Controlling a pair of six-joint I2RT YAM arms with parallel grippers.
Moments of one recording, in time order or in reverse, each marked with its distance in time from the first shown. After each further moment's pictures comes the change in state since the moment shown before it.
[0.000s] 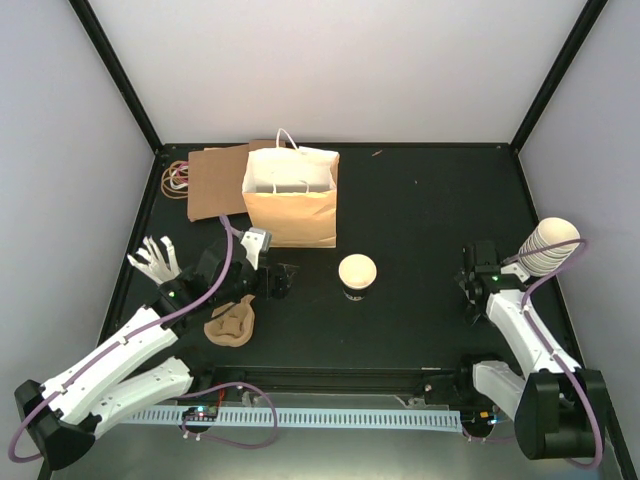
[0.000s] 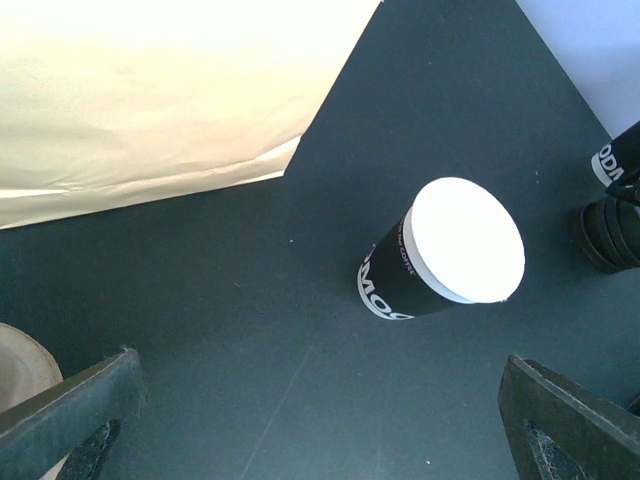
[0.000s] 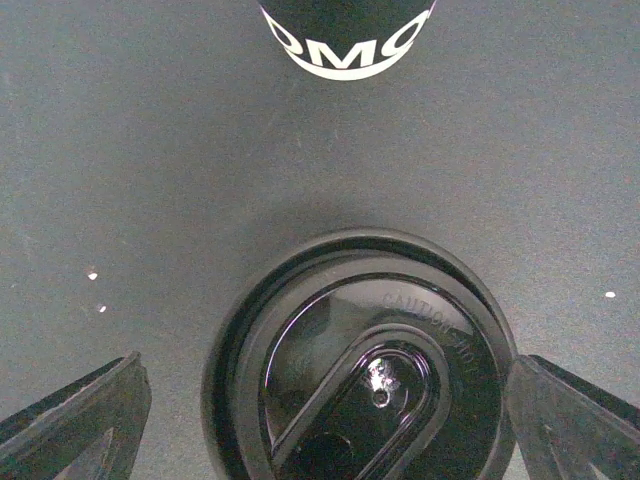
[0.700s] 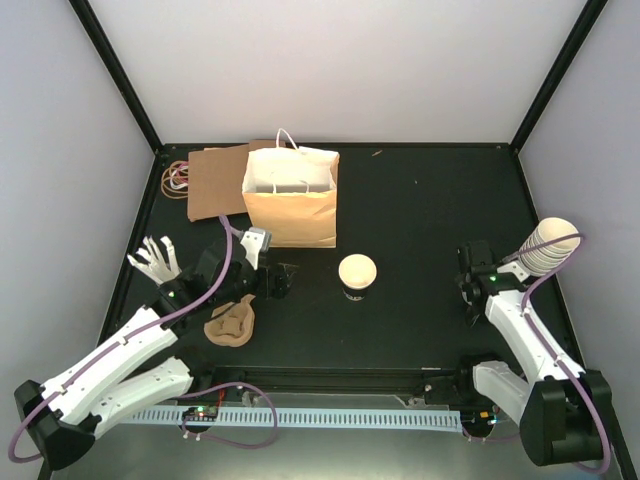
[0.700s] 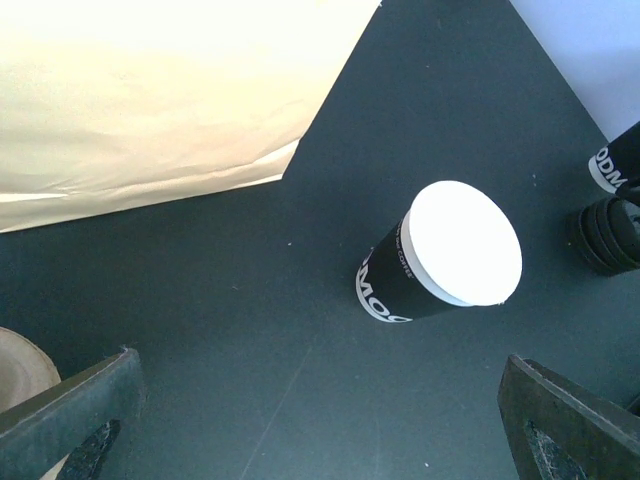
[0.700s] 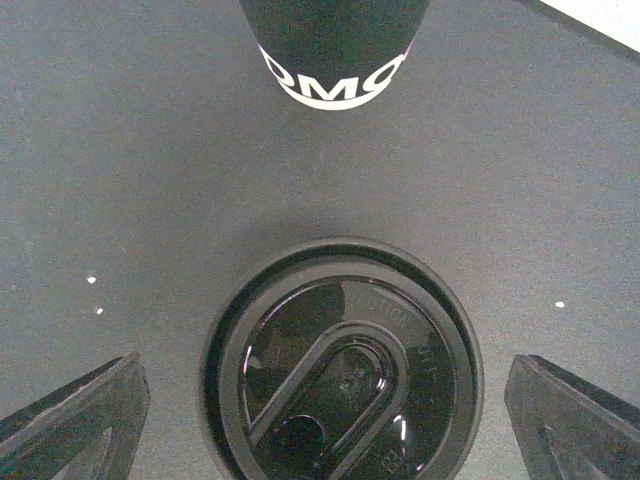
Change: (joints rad) left arm 0.000 -0.003 -0.003 0.005 0.000 0.000; right arm 0.064 -0.010 0.028 -0.079 0.098 0.027
